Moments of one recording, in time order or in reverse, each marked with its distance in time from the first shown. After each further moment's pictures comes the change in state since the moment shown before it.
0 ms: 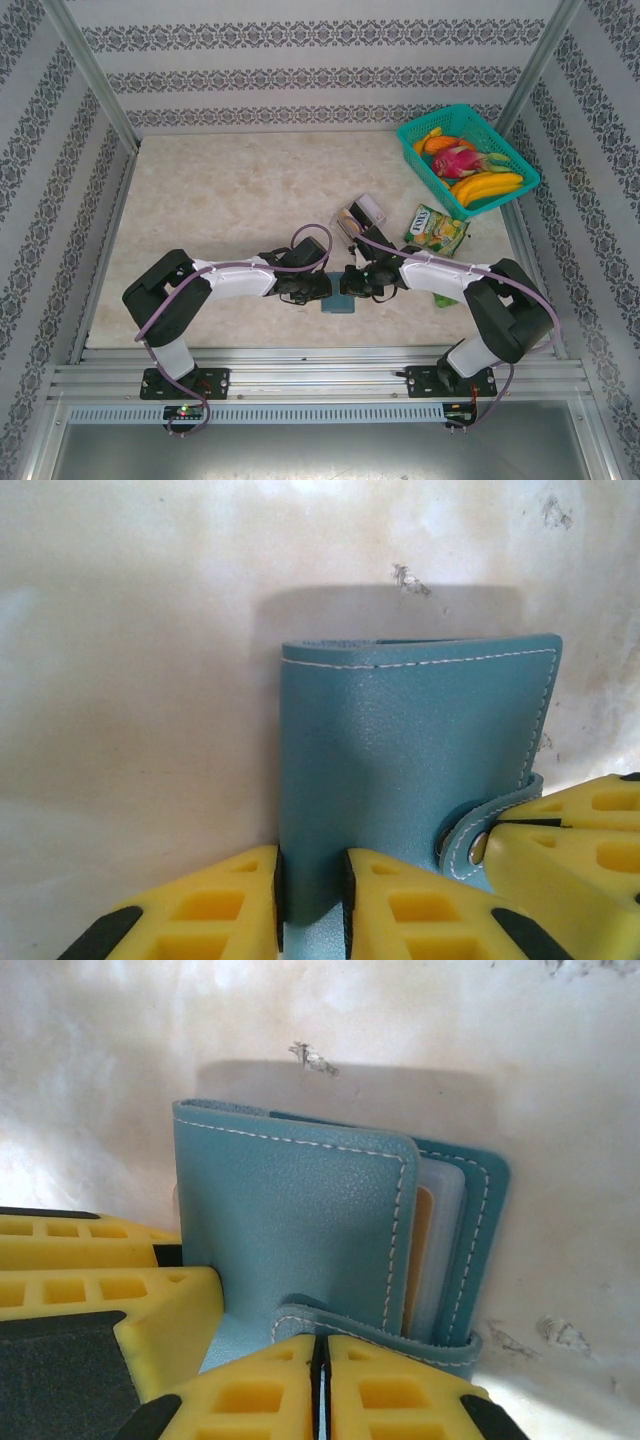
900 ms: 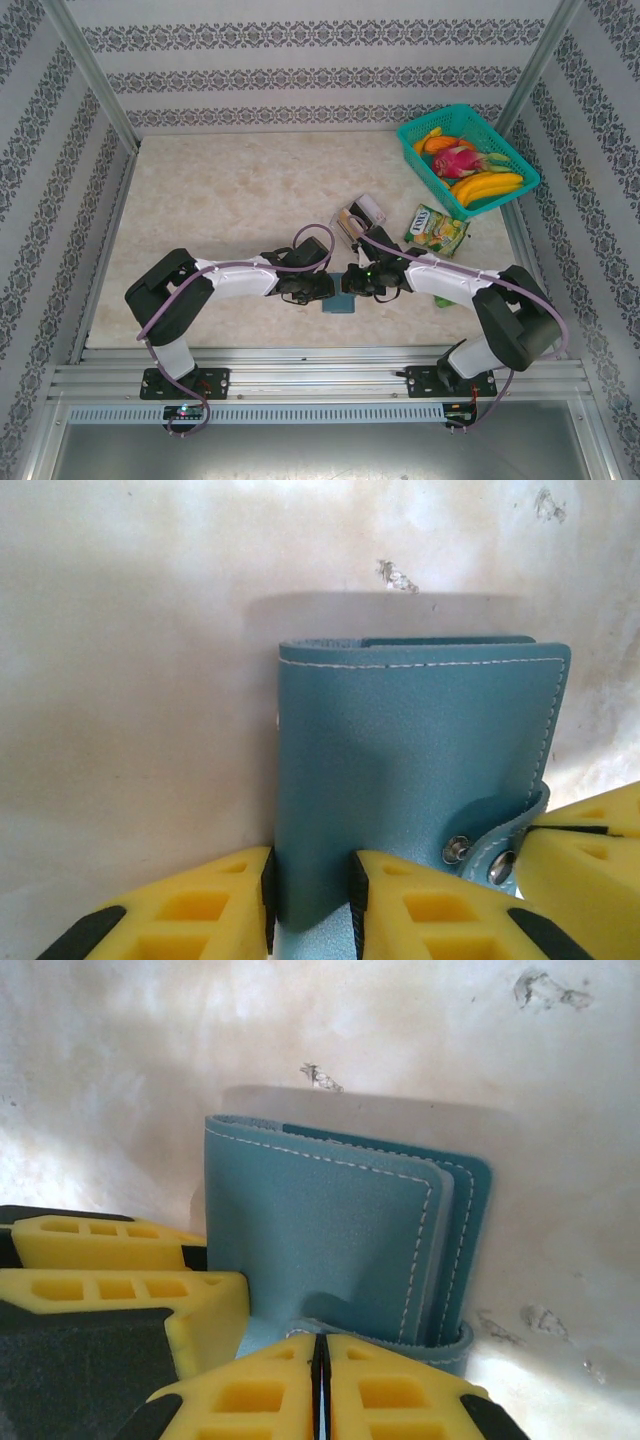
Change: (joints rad) left arm -0.006 0.015 0.016 -0.005 0.001 0.001; right arm -0.017 -0.066 -0.033 0.017 0.010 0.007
